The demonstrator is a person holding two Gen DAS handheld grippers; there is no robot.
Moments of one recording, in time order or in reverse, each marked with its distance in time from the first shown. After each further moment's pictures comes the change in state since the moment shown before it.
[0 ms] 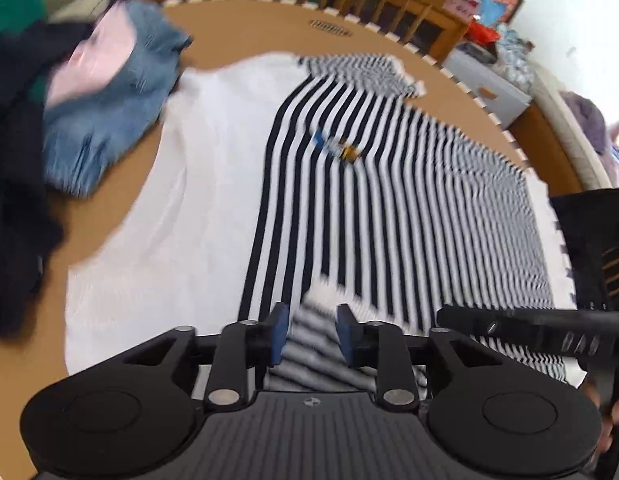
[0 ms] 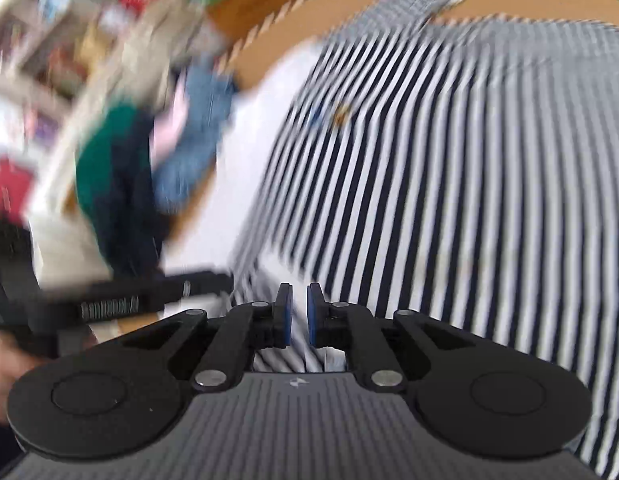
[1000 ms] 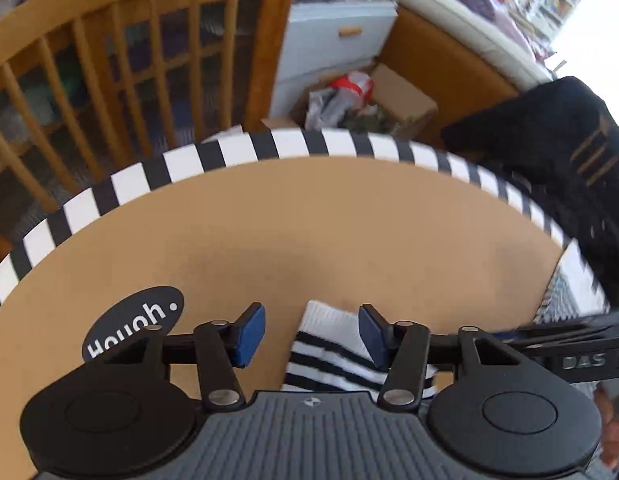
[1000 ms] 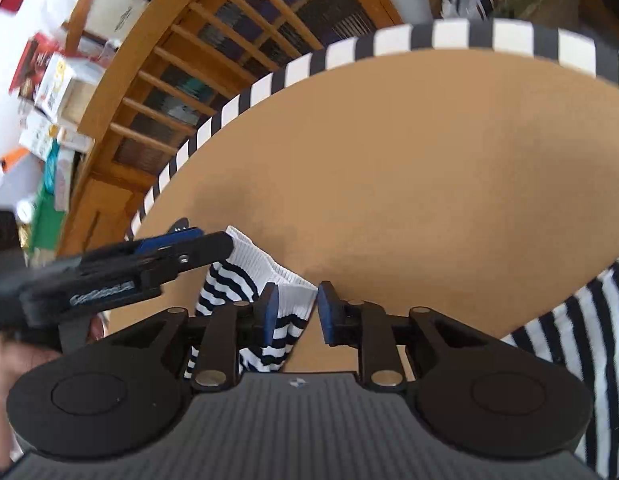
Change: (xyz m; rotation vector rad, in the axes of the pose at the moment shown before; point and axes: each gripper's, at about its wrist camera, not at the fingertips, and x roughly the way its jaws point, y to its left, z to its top) left arm 0.274 -0.115 0.364 0.688 0.170 -0.248; right arm 0.094 -0.126 0.247 0.497 -0.266 -0.226
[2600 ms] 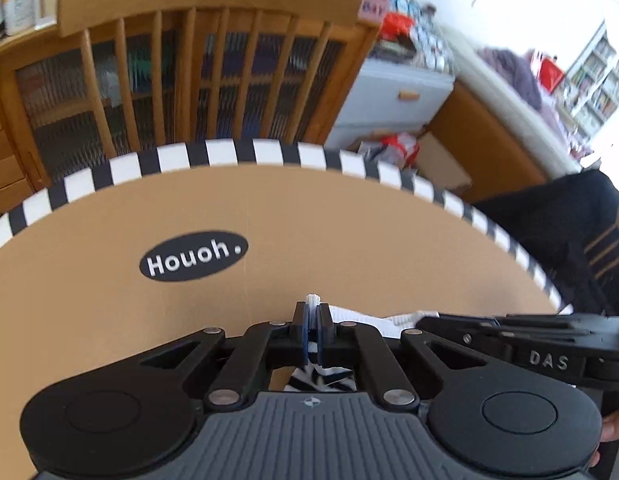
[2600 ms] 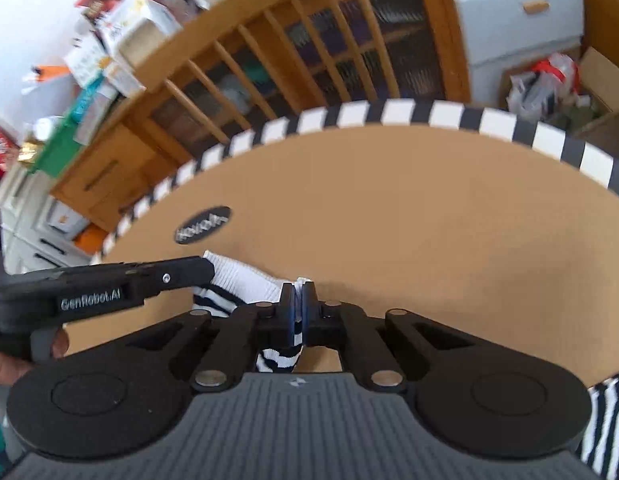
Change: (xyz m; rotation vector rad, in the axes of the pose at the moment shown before) left arm -0.071 0.017 -0.067 -0.300 -0.200 0.042; right arm -0.016 0.048 -0.001 -0.344 -0.060 0.008
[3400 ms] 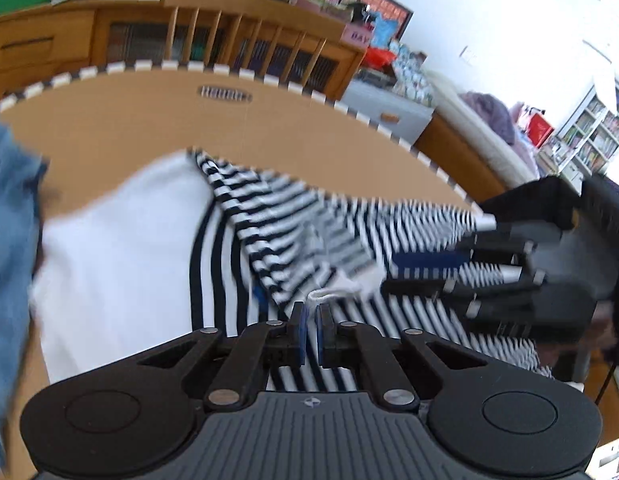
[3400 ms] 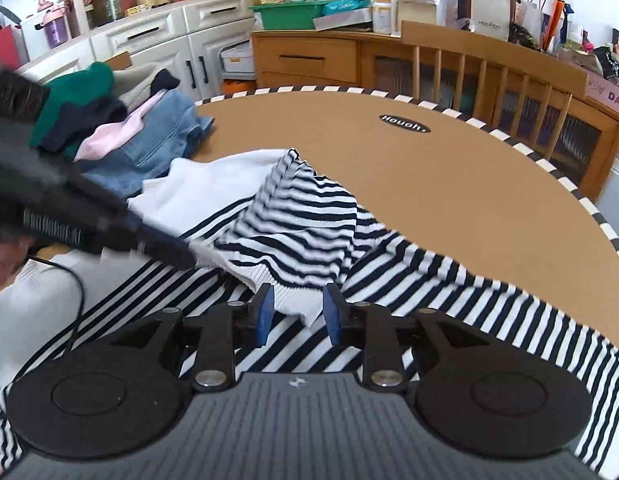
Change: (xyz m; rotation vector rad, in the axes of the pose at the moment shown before) left arm -0.138 -0.069 -0.277 -0.144 -0.165 -0.006; right arm -0.111 0.042 -0.162 -0.796 0.024 0.166
